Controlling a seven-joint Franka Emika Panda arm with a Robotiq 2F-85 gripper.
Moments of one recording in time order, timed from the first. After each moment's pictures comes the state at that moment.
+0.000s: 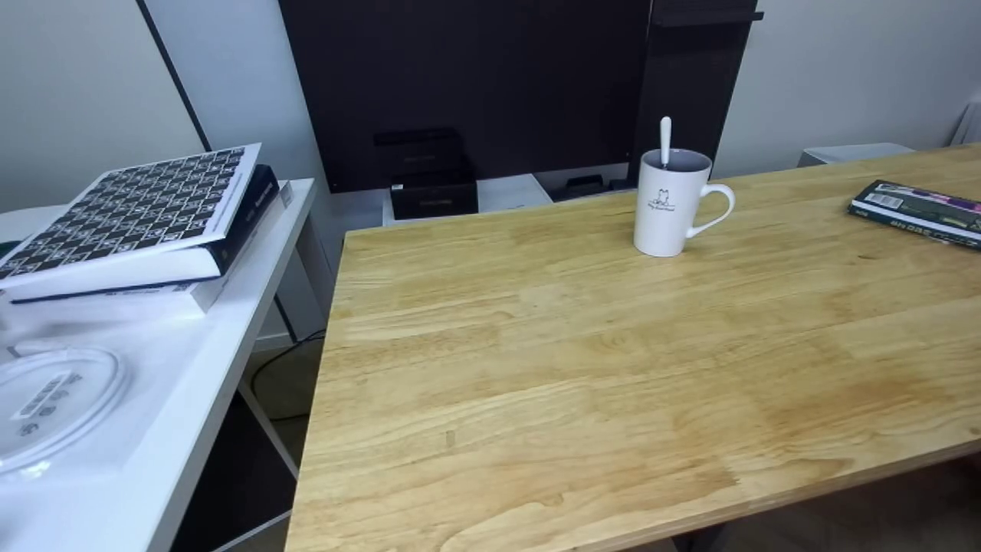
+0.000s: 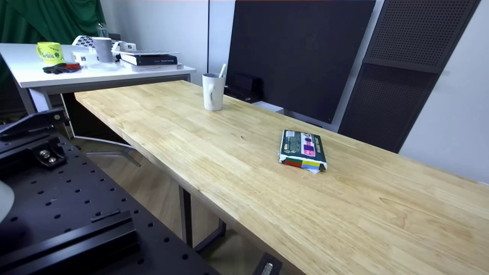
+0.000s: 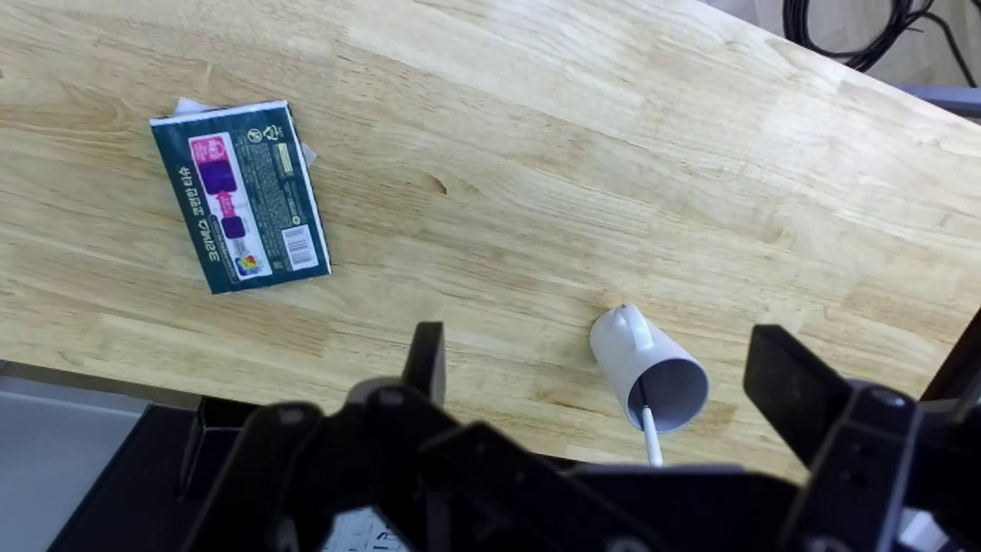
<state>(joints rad) 0.07 -0.22 -0.13 -2.22 0.14 2.01 -0.35</state>
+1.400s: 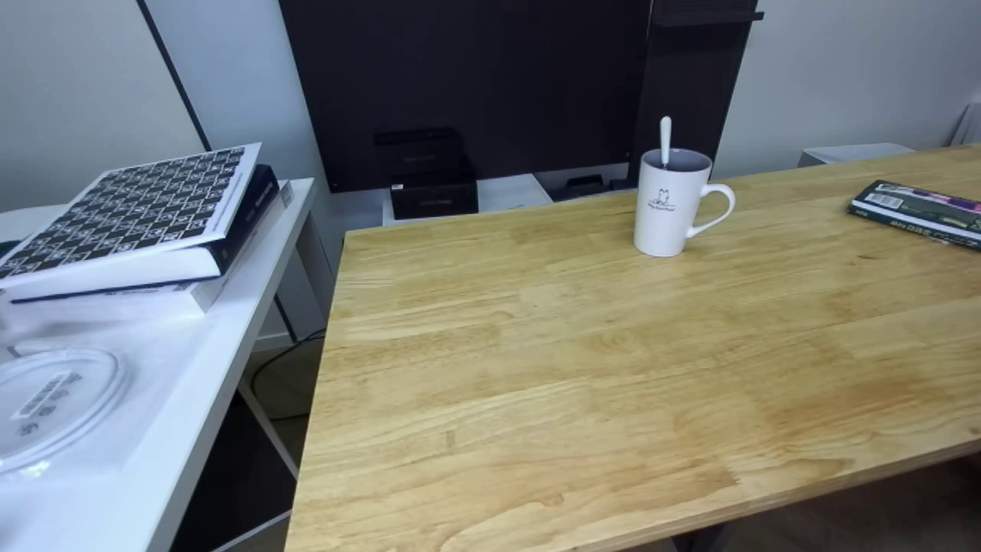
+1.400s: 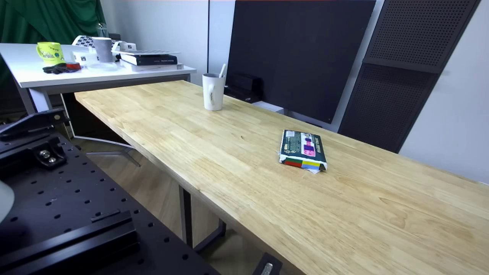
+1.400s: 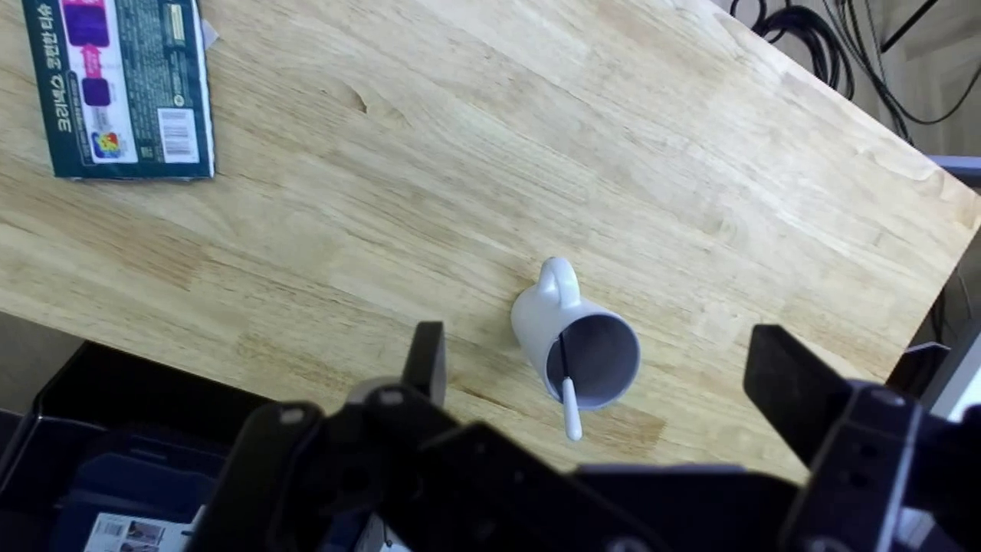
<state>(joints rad) 0.04 0.24 0.03 -1.71 0.18 1.81 -0.38</state>
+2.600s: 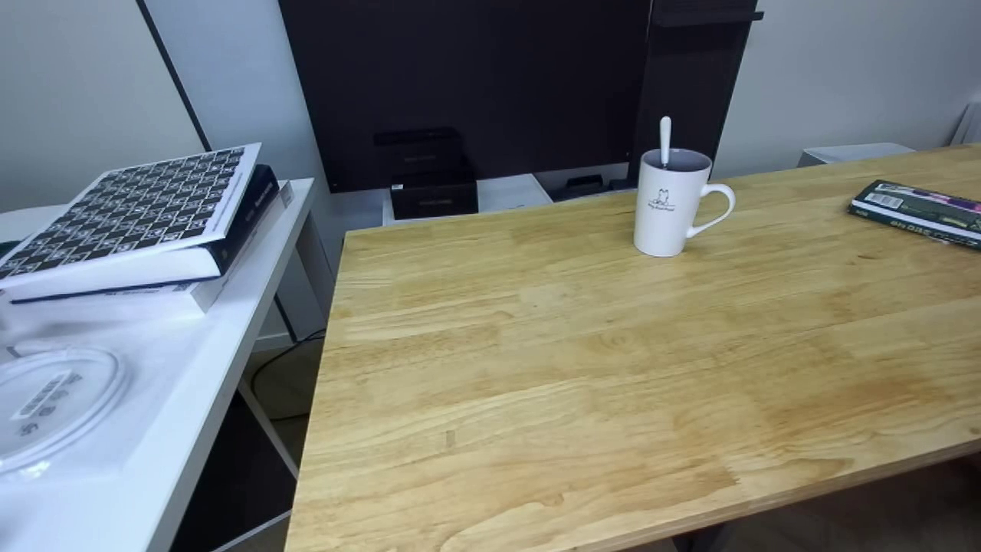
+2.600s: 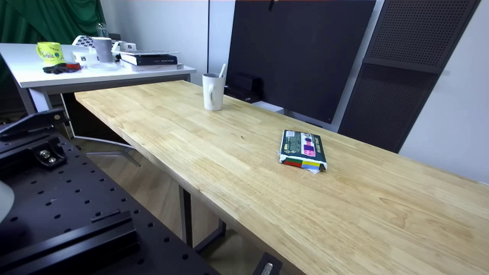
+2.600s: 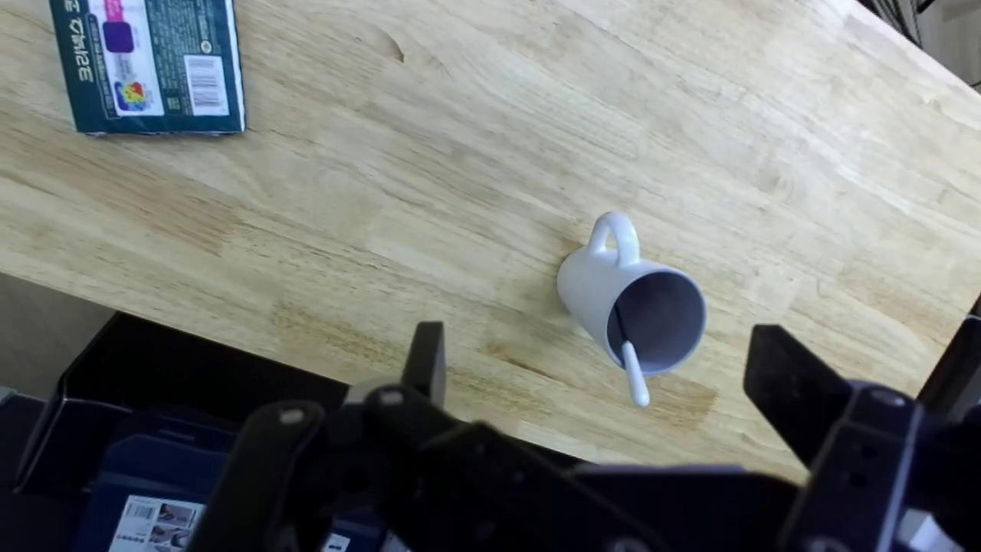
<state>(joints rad) 0.00 0.37 0.04 -1.61 0.17 1.85 -0.38</state>
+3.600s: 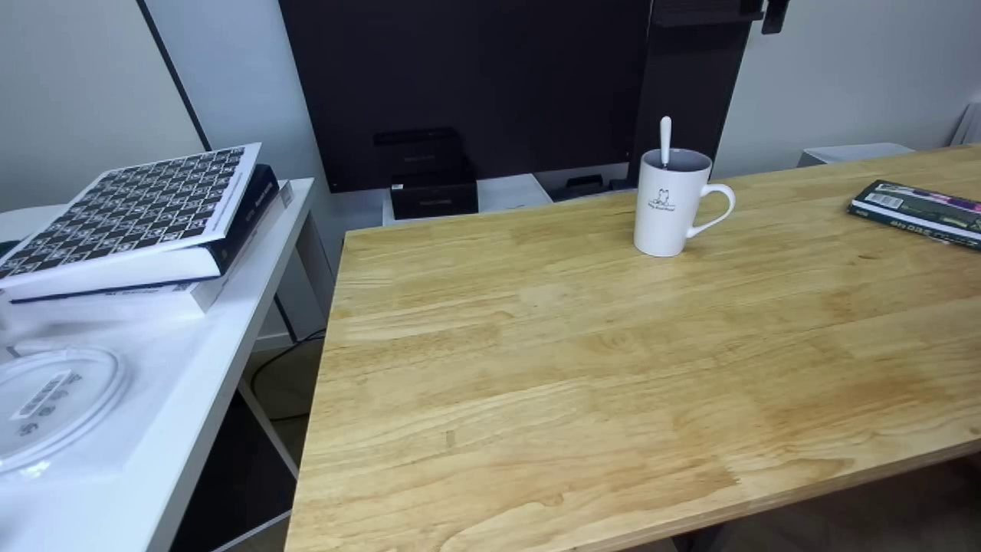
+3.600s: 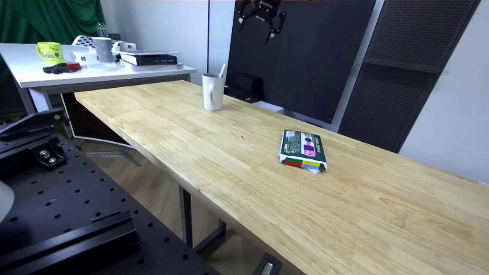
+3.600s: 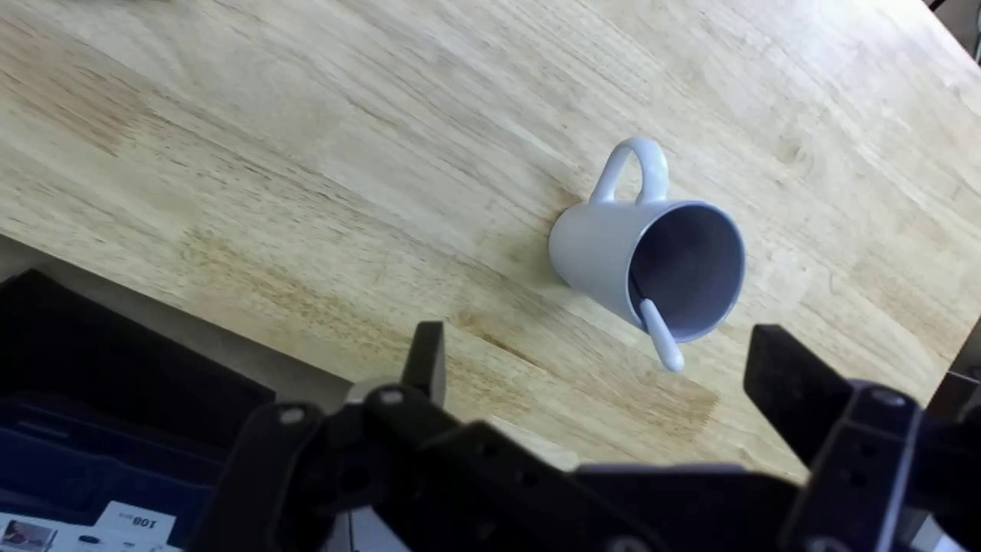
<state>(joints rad) 0.01 0.83 0.10 -1.07 0.15 1.68 -0.41</state>
